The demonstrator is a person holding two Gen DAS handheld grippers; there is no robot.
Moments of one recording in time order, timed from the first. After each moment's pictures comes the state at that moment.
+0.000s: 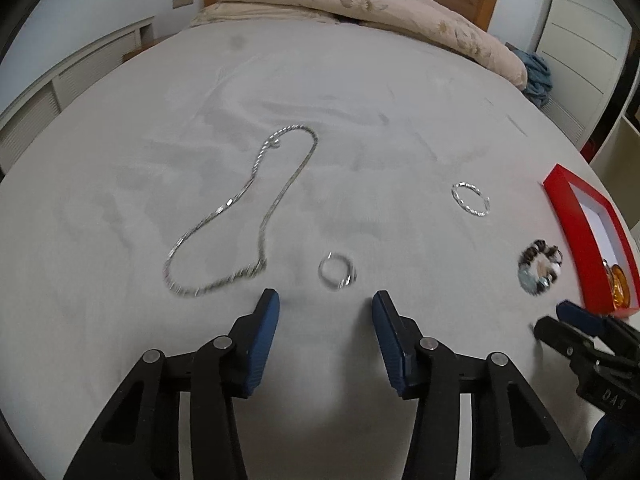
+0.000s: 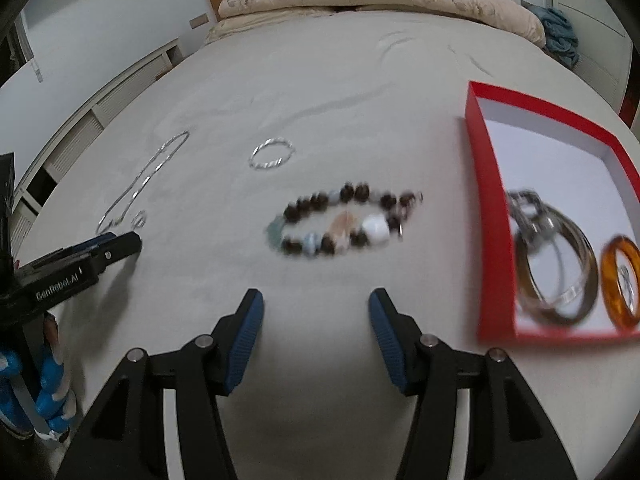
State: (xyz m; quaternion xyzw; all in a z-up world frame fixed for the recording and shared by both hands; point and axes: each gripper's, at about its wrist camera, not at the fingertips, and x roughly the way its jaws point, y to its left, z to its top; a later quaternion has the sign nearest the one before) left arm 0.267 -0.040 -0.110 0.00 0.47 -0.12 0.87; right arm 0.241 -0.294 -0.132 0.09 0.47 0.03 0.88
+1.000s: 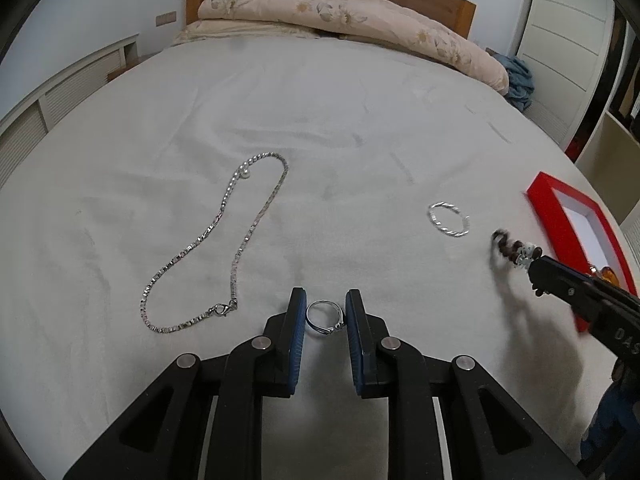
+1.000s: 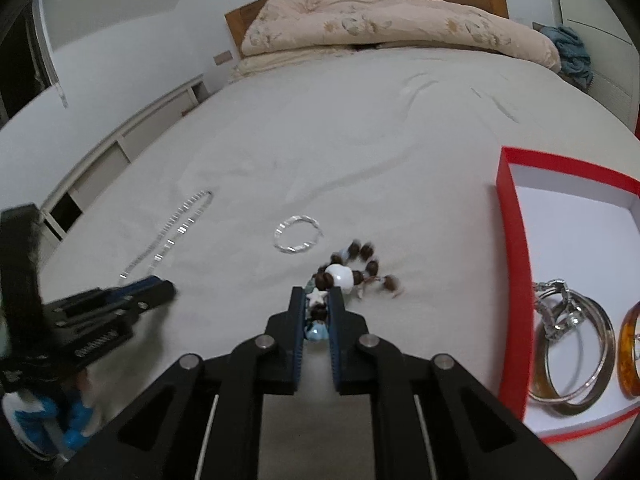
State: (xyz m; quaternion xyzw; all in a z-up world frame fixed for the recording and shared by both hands) left arm 0.275 -0.049 -0.097 0.00 0.45 -0.15 0.88; right arm 0.264 -0.300 -0.106 0.12 0.39 0.08 0.91
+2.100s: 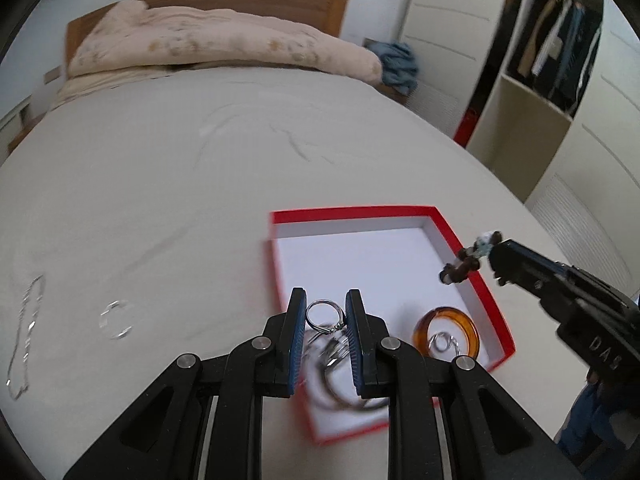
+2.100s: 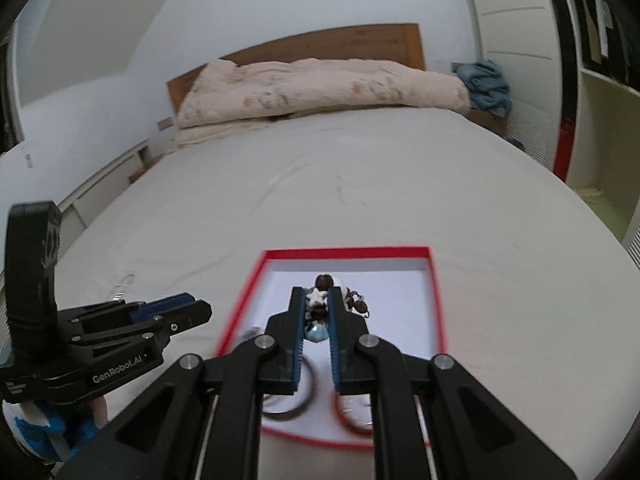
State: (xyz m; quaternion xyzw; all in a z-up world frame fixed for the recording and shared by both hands) left arm 0.253 -0.303 -0.037 0.04 0.42 -0.32 0.85; right arm 0.187 -0.491 -0.024 0.11 0.32 -0.05 0.94
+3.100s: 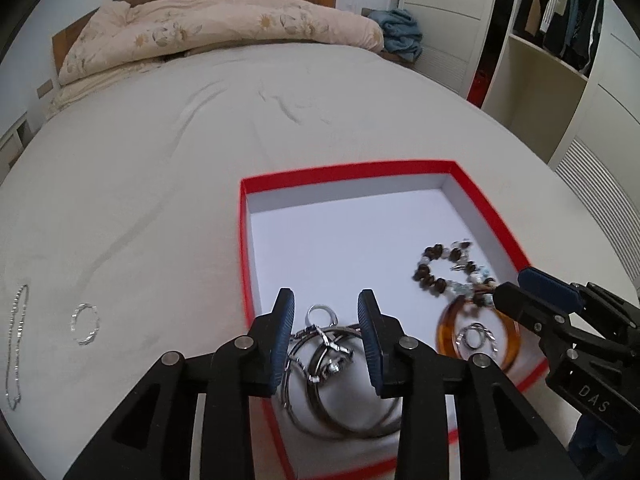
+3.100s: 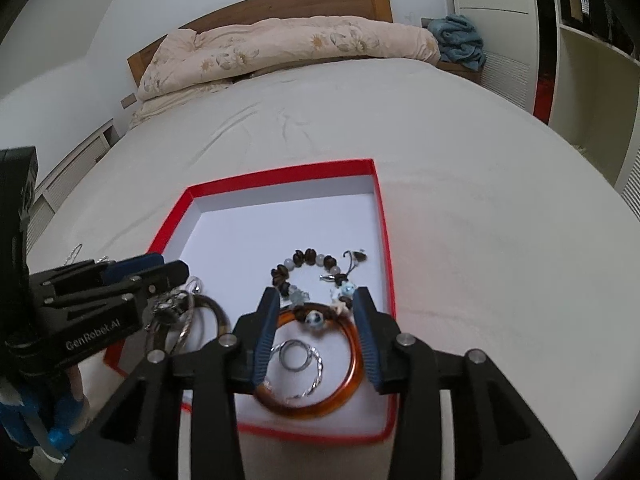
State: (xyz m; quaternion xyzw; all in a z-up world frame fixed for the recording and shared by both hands) left arm 0.250 -0.331 -0.070 0.09 0.43 -0.29 0.85; right arm 0.179 -0.528 -0.088 0.13 0.38 -0.08 0.91
